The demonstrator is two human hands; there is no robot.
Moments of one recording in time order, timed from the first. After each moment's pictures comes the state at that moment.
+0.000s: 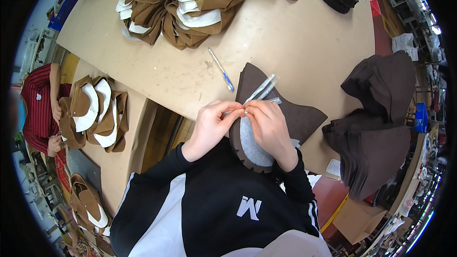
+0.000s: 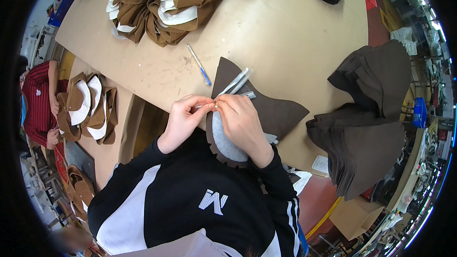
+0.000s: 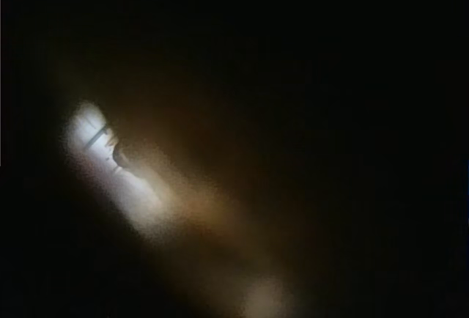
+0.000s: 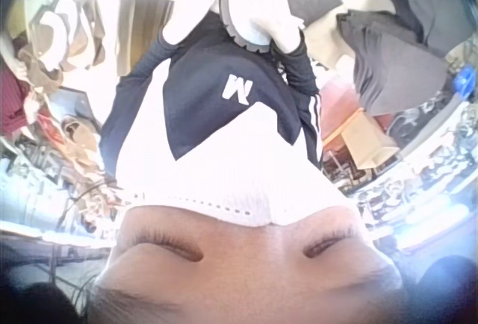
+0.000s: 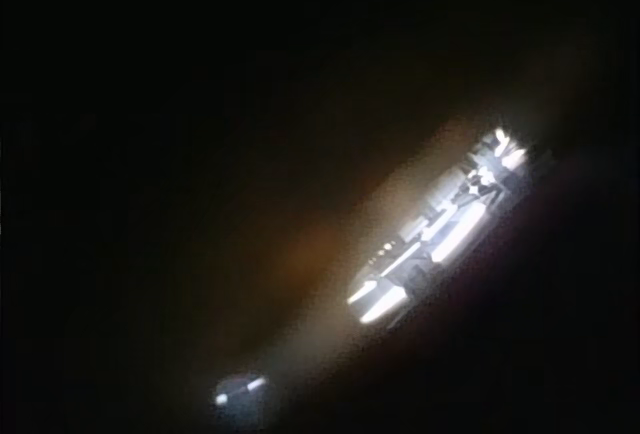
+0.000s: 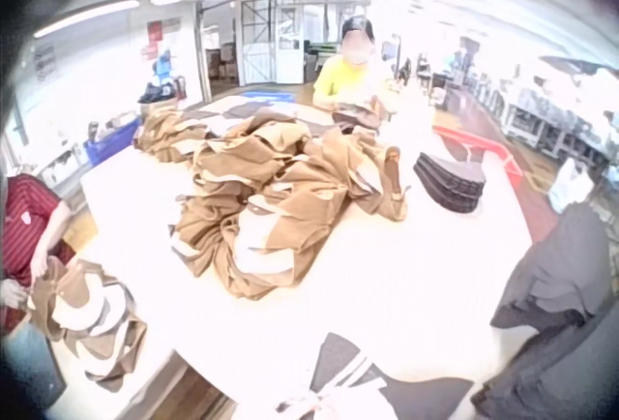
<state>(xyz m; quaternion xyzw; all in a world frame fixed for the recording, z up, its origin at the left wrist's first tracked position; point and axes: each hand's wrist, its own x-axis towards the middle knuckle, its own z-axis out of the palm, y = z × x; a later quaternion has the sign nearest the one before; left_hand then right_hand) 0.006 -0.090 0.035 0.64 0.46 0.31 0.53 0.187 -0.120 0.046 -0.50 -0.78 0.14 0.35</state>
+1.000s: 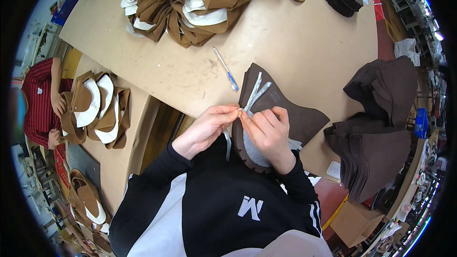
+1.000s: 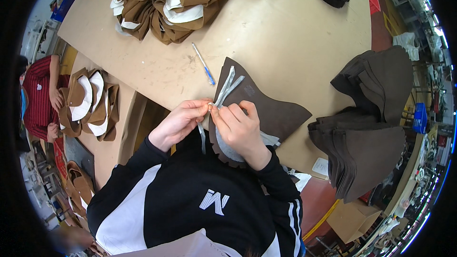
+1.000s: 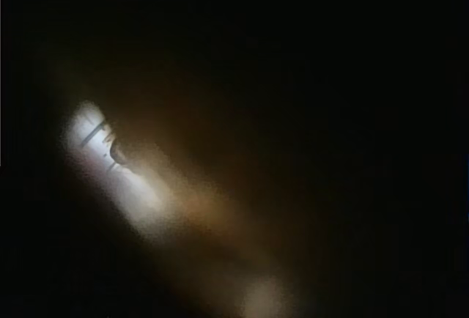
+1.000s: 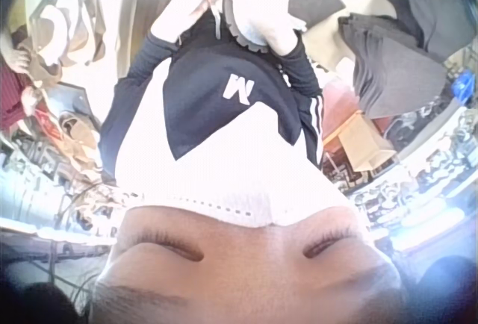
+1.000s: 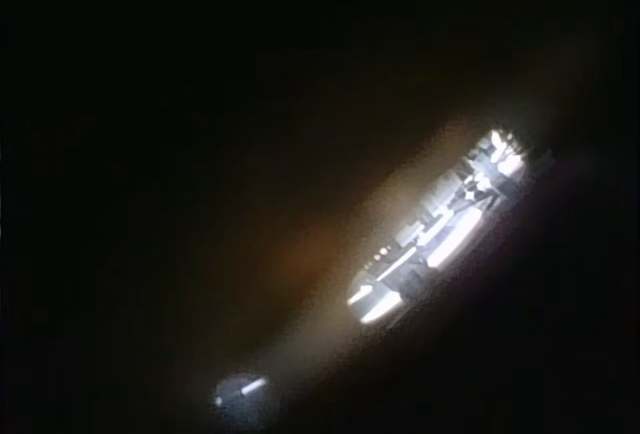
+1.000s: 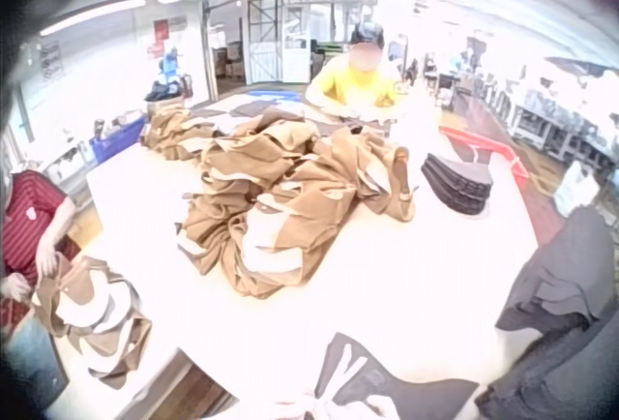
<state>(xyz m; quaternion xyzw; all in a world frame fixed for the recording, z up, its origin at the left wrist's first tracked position) -0.012 -0.086 0.028 0.23 0.37 0.24 0.87 0.174 -0.125 0.047 -0.47 -0.82 -0.08 0.33</state>
